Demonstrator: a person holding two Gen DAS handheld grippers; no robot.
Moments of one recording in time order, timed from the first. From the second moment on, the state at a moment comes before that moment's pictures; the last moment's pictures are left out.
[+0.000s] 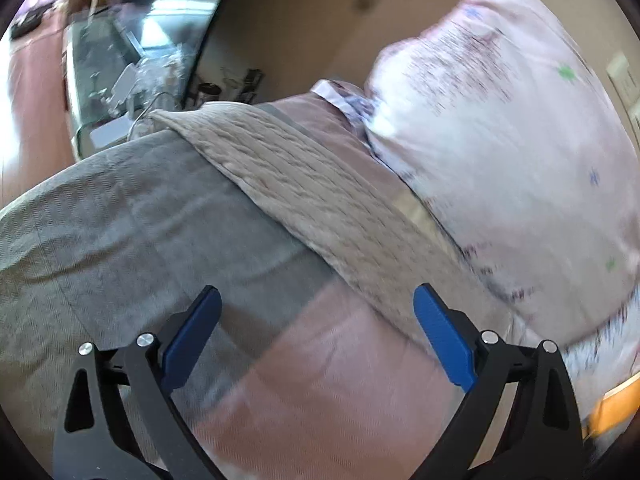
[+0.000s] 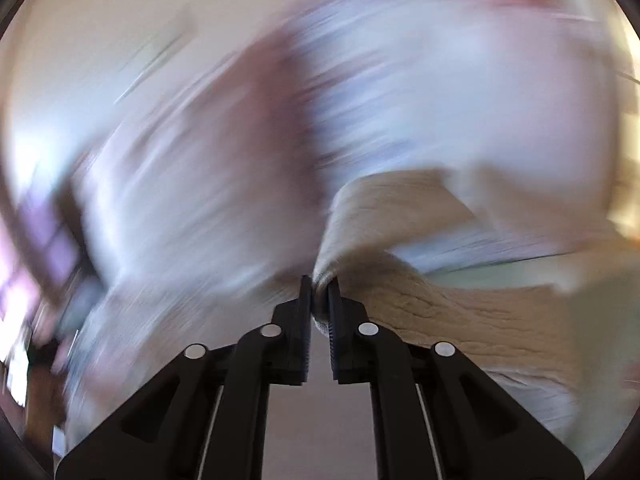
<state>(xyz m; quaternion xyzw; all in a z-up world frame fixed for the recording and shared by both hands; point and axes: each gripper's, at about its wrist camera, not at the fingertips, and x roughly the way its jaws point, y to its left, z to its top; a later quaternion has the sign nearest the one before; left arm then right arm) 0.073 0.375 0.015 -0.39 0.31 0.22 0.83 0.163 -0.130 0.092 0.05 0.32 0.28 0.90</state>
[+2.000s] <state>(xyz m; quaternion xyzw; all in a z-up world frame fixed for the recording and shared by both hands) 0.171 0.042 0.161 -0.06 0.28 -0.20 0.94 0.141 -0.328 0.047 0.16 0.36 0.04 0.92</state>
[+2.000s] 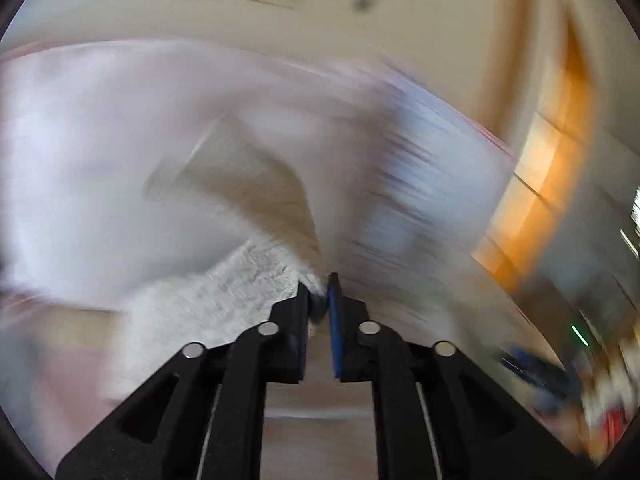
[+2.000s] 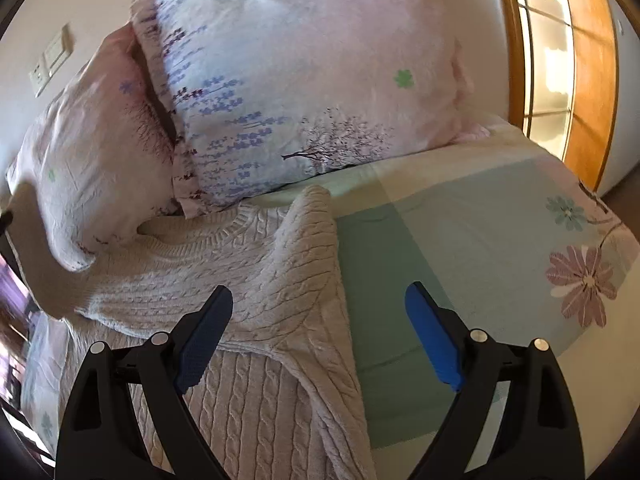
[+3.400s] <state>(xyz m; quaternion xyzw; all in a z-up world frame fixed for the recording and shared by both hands) -0.050 0.125 0.010 -0.17 0.49 -0.19 0.84 -0.043 -0.373 -0.038 0.40 0.46 0.23 0.76</state>
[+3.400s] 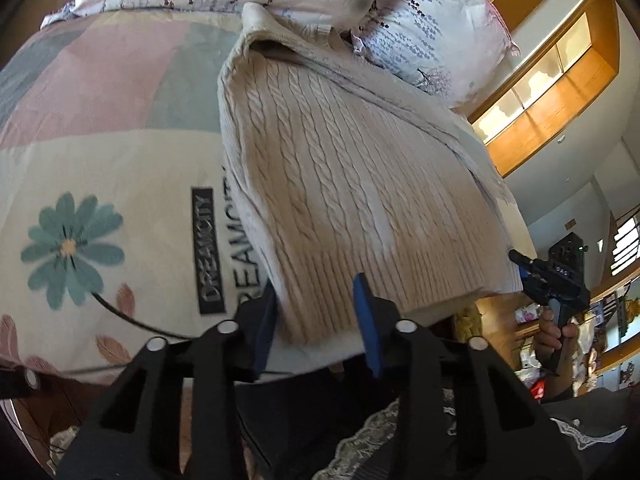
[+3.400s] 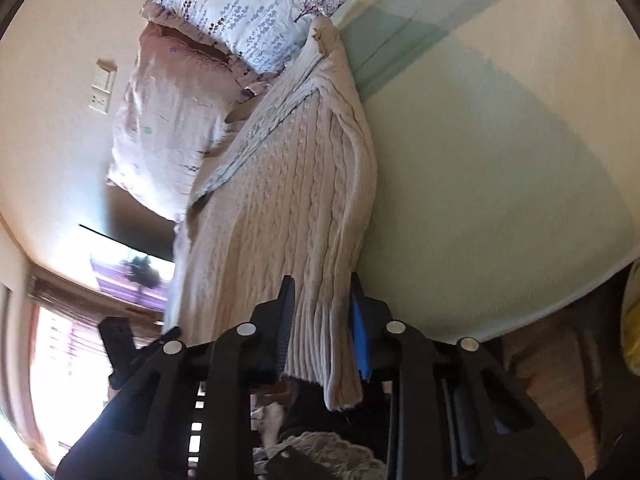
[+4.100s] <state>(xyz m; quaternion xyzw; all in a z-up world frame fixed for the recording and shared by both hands) 0.150 0.159 0.111 -0.22 0.35 -0.16 0.90 0.161 -0.356 0.081 0.44 0.27 0.31 0.80</state>
